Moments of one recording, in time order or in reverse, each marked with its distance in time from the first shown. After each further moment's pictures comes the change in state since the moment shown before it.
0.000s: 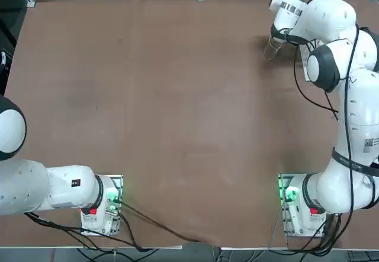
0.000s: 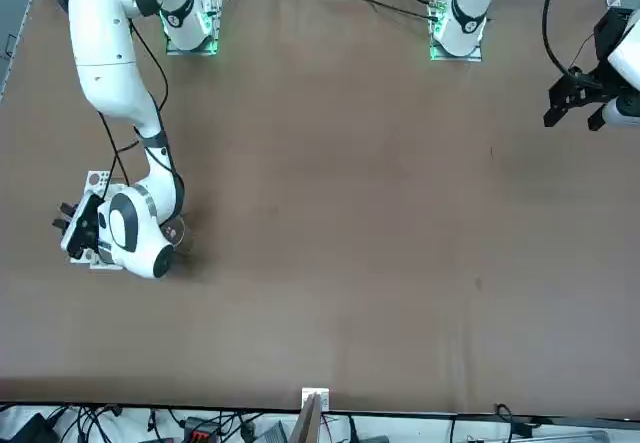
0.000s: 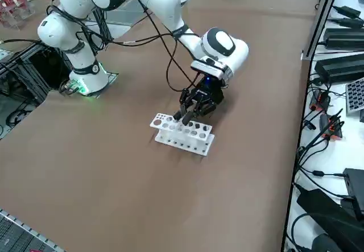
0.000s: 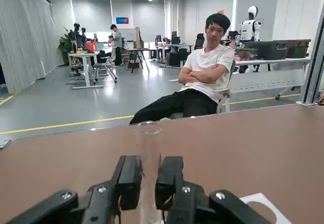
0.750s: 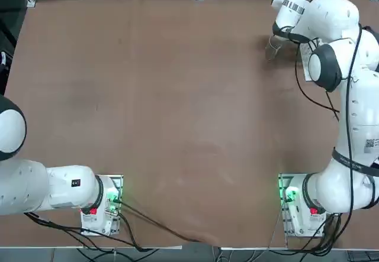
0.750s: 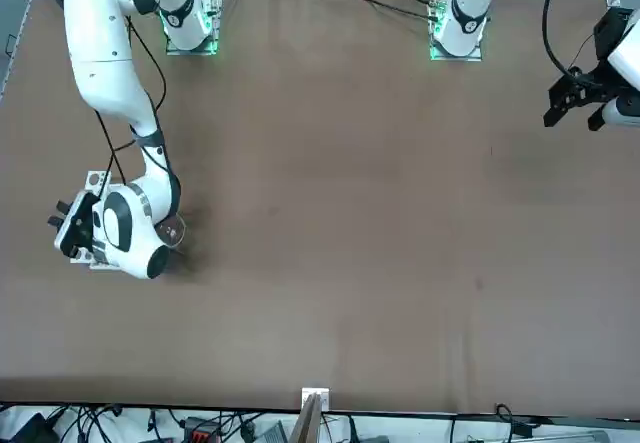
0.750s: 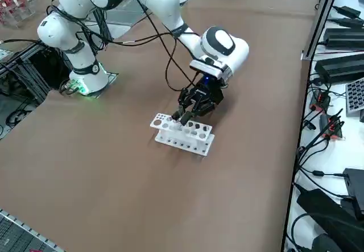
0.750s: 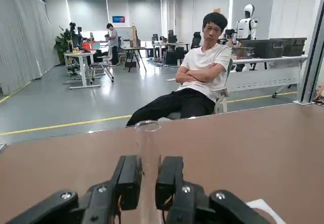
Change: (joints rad) arm -0.010 -0.011 0.000 0.000 0.005 -0.002 -0.003
